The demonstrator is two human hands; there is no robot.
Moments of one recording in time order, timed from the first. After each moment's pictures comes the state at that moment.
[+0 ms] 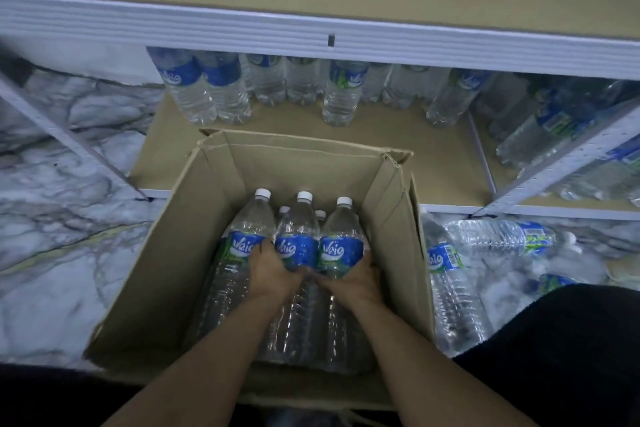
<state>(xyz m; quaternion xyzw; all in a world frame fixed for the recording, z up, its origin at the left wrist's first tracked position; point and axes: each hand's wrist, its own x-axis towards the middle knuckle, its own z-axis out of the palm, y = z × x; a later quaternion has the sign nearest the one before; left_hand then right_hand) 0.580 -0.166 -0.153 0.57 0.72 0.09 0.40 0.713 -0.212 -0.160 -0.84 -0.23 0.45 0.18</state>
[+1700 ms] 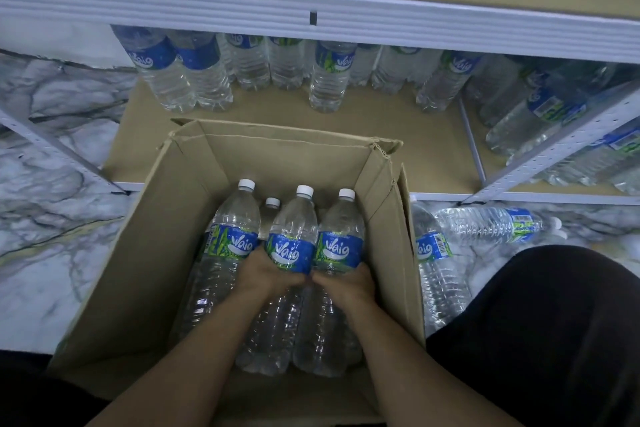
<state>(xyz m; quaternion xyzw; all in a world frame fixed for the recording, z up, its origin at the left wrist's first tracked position) 0.579 -0.158 -0.171 0.53 0.69 0.00 0.49 0.715 -0.221 -0.179 -0.83 -0.07 0.48 0.27</state>
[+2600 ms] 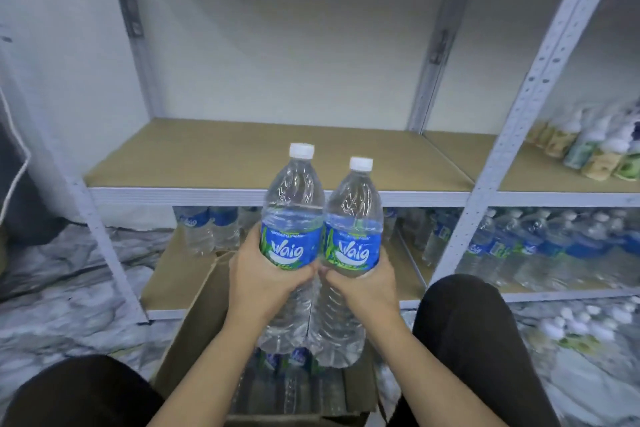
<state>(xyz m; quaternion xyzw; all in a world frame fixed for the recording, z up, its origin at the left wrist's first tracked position) 0.560 -0.224 0.120 0.64 0.46 0.49 0.36 0.716 -0.279 0.100 -0.65 -0.34 0.26 0.63</state>
